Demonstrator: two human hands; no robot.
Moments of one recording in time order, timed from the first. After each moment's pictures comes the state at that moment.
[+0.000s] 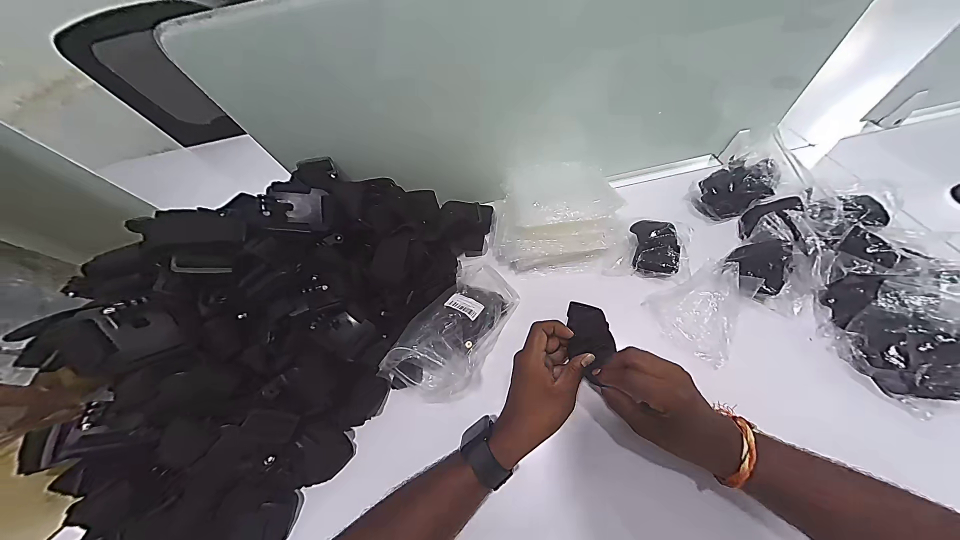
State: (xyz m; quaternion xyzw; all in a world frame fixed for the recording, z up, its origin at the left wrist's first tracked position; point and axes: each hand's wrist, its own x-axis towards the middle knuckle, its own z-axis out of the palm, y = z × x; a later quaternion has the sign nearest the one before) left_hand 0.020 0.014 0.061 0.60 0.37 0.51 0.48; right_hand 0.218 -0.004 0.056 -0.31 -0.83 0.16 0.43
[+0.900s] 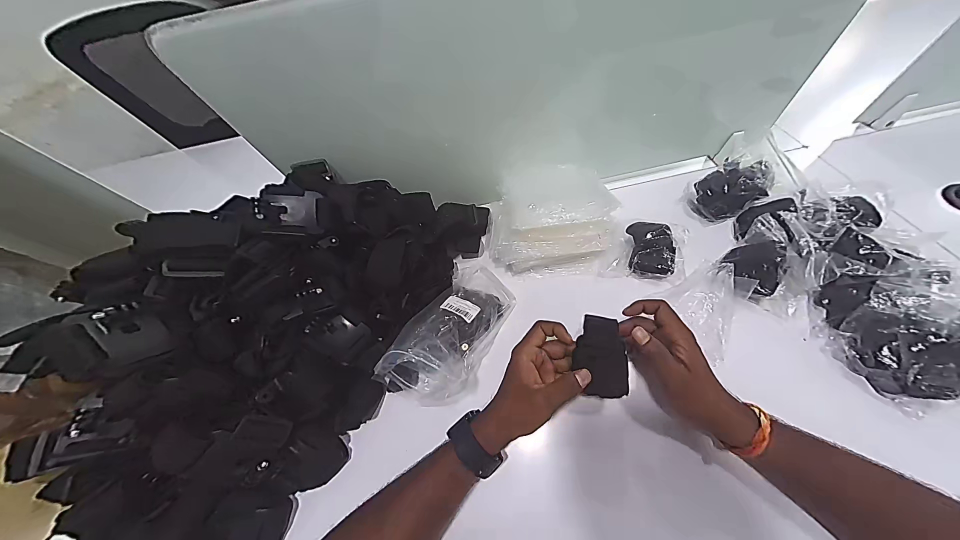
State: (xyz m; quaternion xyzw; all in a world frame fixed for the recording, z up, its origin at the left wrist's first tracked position) left_hand 0.003 0.025 0.060 0.54 0.19 0.46 0.68; right_hand 0.234 0.018 0.065 -0.42 -0.64 0.43 0.48
